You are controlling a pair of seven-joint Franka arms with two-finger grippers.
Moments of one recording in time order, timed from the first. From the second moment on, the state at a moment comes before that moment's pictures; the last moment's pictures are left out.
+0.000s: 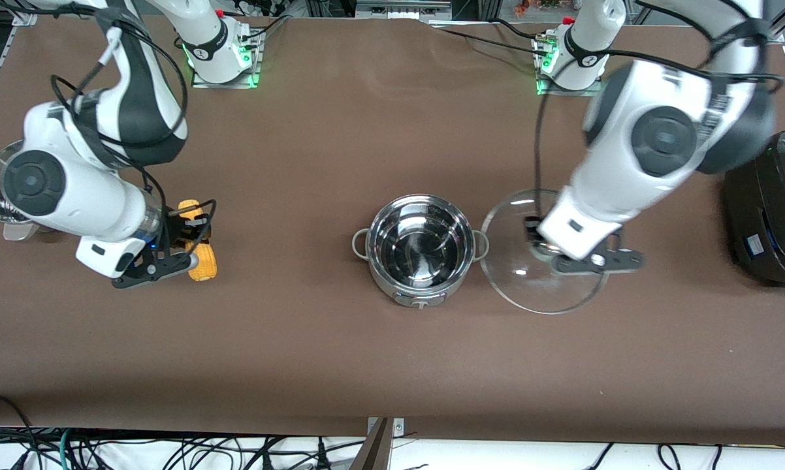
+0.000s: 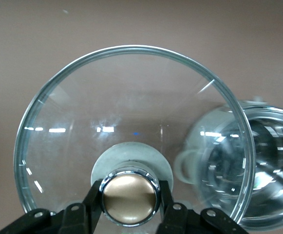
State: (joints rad) left arm -0.35 0.45 0.09 -1.26 -0.04 1.66 -0.30; right arm 0.20 0.42 0.02 -1.40 0.05 1.73 -0.08
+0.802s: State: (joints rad) left arm -0.03 0.31 0.08 -1.72 -0.10 1.91 0.10; right arm 0.63 0.62 0.06 -1.10 0.07 1.83 0.71
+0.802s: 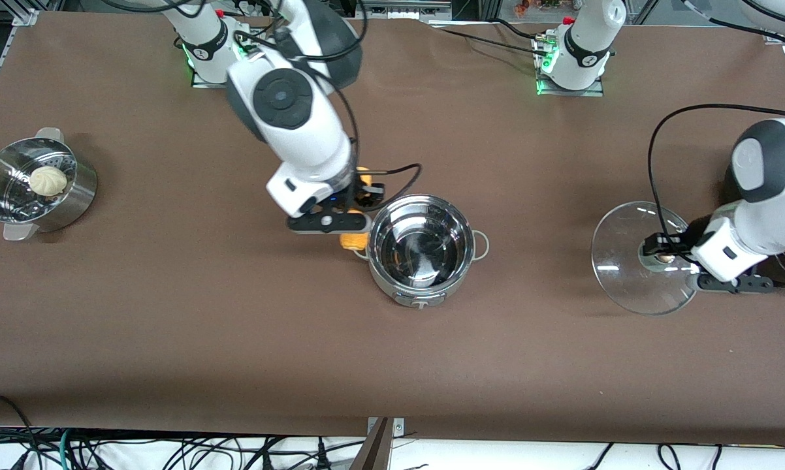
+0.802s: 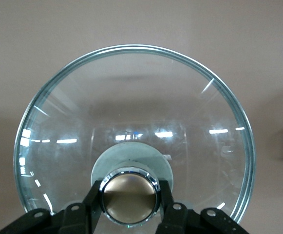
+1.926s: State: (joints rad) left arm -0.03 0.34 0.08 -2.14 -0.10 2.28 0.06; right arm 0.70 0.86 0.05 -1.09 0.06 2.20 0.73
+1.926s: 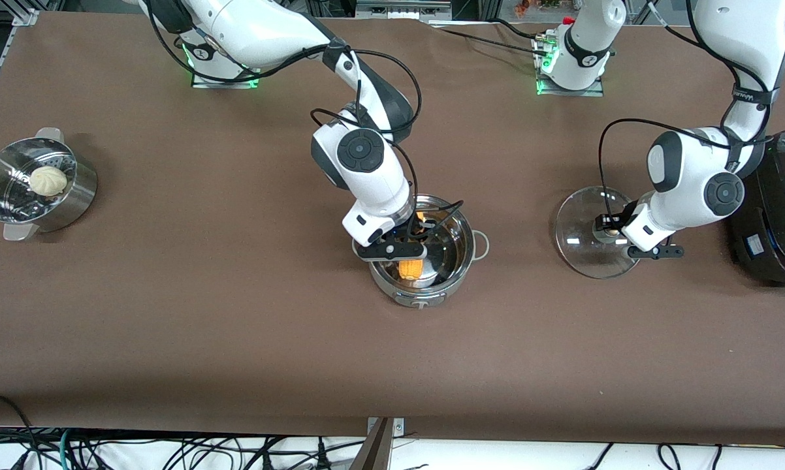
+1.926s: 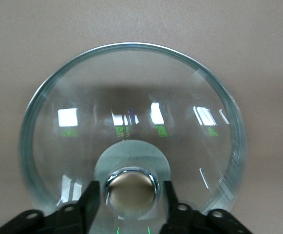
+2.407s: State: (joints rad) left arm -0.03 0.31 0.08 -2.07 -0.10 2.21 0.05; right arm 0.71 0.88 0.05 -1.09 0.06 2.25 0.73
